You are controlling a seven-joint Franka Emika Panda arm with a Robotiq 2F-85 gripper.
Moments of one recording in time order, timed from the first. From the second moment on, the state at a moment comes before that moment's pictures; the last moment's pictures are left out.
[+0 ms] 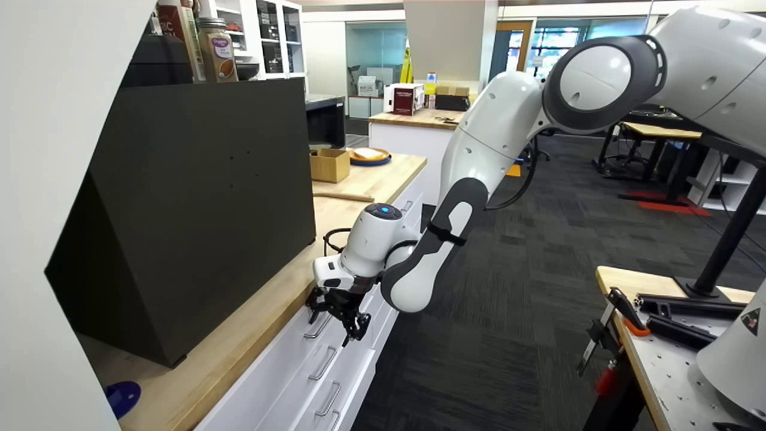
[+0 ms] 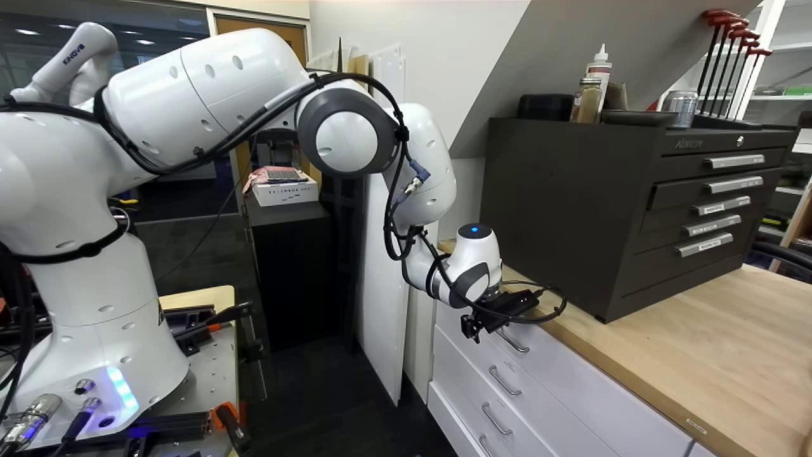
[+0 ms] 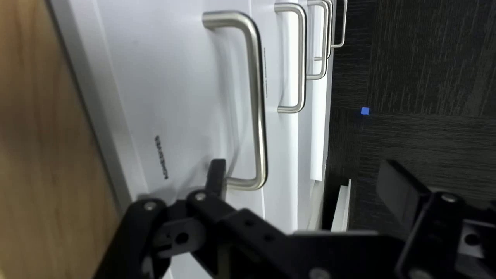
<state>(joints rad) -0.28 1.16 0.22 -1.58 -0.49 3.08 -1.24</state>
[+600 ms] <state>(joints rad) -0.28 1.18 0.21 -1.56 -0.47 3.08 -1.25</state>
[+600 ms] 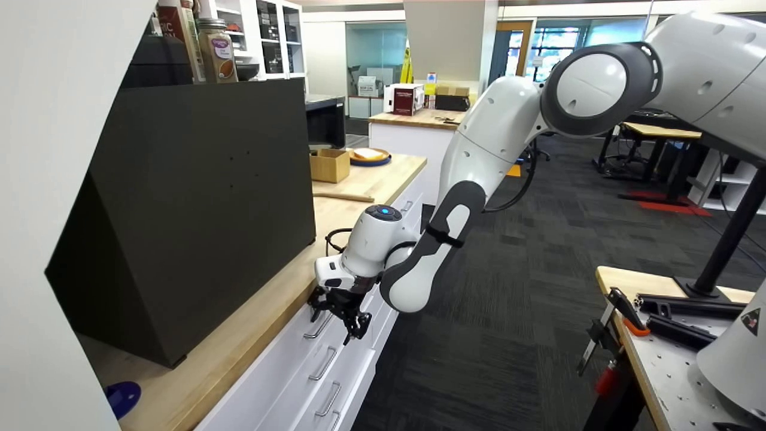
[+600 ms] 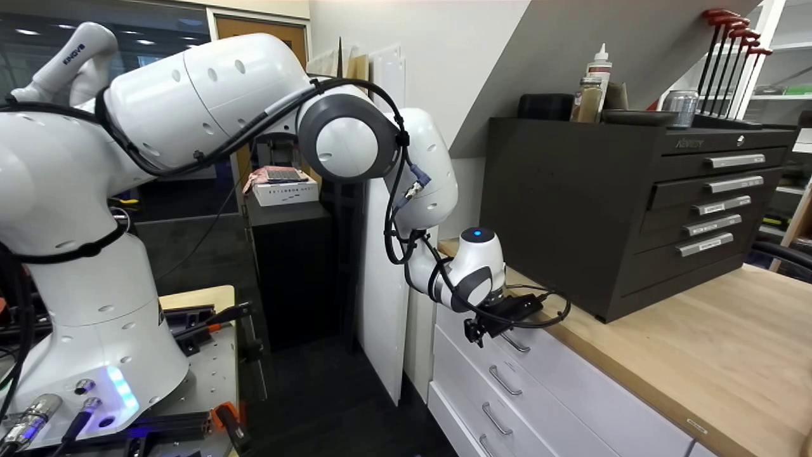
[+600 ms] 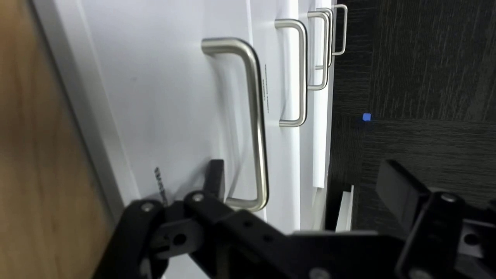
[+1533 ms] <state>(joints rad) -0.28 1.22 0.19 -1.51 -0.41 3.03 -1.25</state>
